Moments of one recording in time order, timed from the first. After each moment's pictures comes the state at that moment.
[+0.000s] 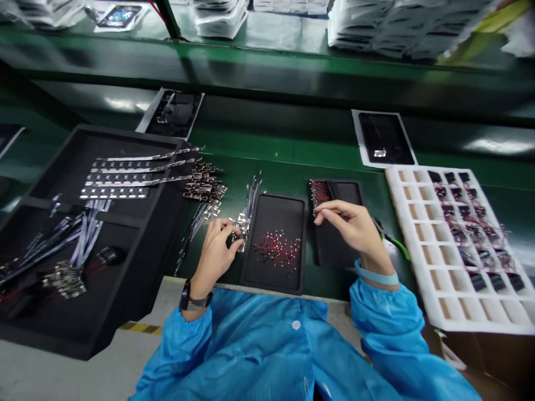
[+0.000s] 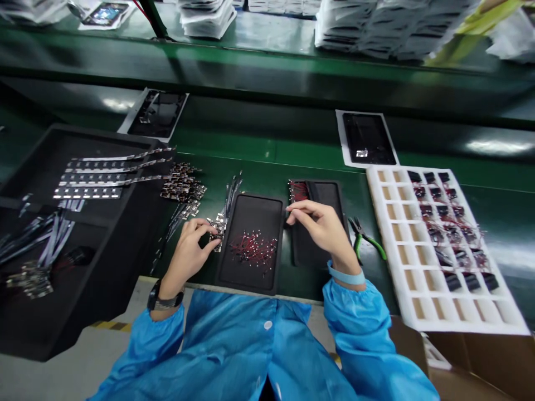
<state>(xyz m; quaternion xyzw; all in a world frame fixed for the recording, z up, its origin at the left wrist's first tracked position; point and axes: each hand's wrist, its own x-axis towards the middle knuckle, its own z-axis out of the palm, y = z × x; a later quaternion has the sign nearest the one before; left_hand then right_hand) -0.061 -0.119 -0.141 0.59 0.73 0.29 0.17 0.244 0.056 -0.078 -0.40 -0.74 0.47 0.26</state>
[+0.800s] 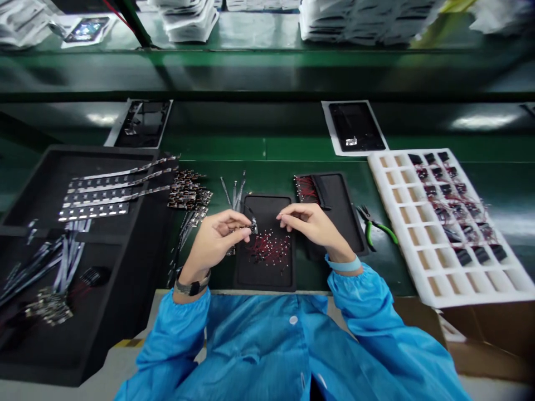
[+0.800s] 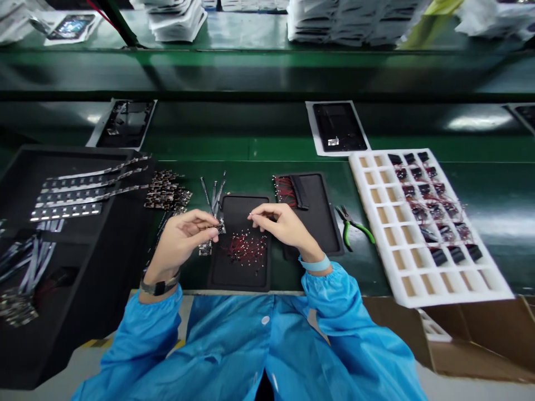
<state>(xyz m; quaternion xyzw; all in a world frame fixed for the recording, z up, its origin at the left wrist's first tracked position) -0.042 -0.070 -0.078 0.44 0.56 0.47 0.52 0.206 0.038 -0.099 -0.32 -0.69 0.60 0.25</state>
